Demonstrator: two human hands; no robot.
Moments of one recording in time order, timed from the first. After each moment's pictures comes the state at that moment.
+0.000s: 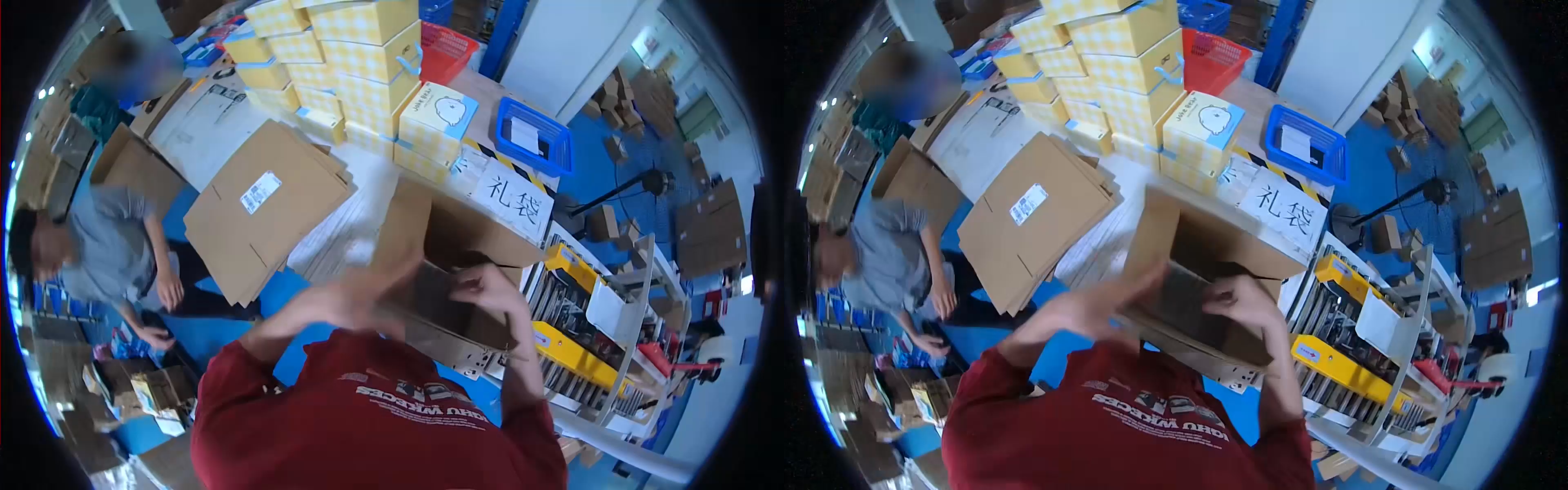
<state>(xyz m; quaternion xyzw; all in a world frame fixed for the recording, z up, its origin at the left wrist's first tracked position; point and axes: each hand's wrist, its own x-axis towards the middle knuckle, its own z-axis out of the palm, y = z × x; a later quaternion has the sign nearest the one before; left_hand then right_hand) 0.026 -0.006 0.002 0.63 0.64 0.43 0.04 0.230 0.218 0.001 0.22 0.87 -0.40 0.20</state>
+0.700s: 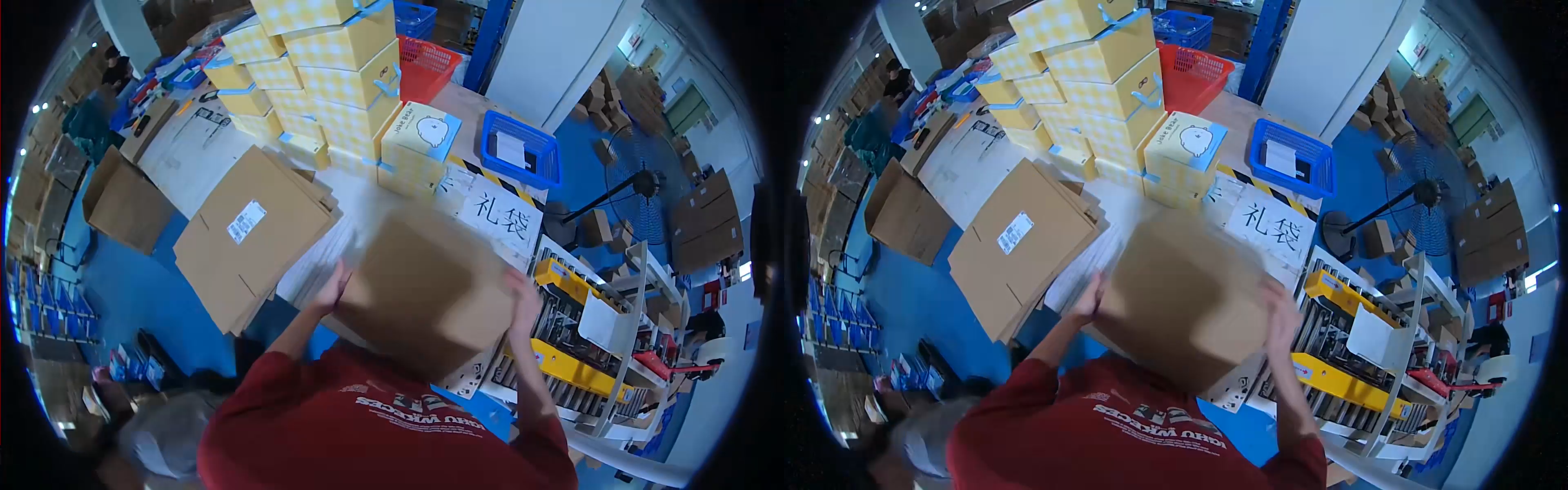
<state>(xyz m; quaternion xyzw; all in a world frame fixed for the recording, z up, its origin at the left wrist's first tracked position) -0.017 -0.004 -0.183 0.04 0.44 0.68 0.59 0.301 0.292 -0.090 0.21 0.82 -0.37 -0.38</state>
